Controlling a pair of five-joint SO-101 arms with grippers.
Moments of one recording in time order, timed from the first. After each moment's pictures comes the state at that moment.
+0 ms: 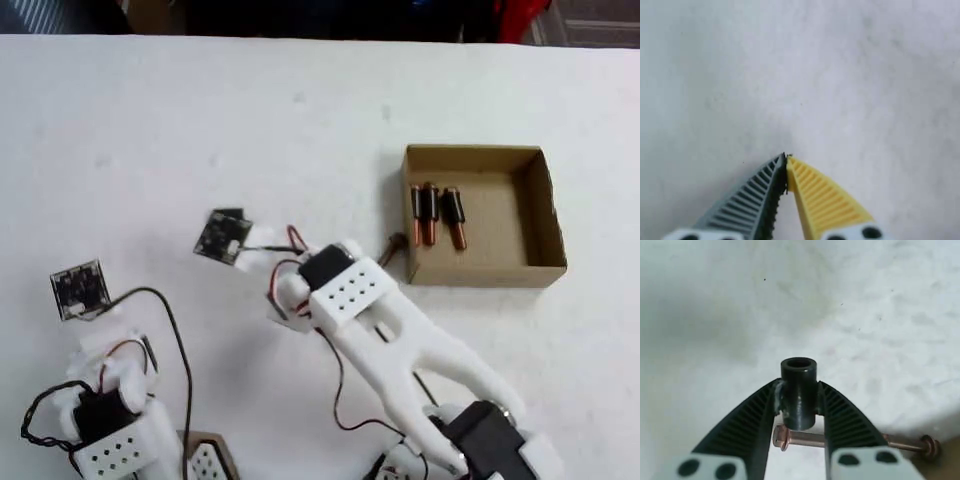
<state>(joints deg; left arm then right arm) -33.5 -104.1 97.1 73.3 -1.7 -42.4 -15.3 34.9 61.6 32.1</state>
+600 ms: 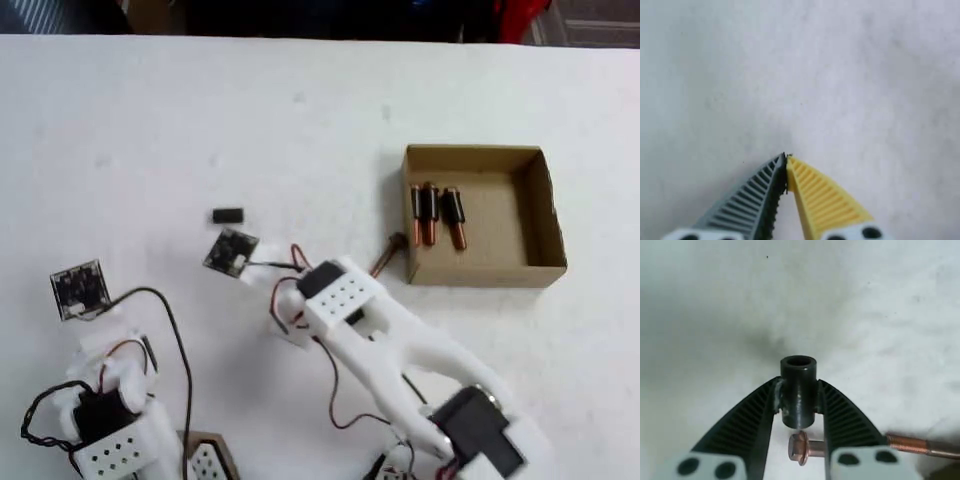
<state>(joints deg) -33.5 -104.1 97.1 73.3 -1.7 -42.9 -10.5 42.8 52.7 27.6</state>
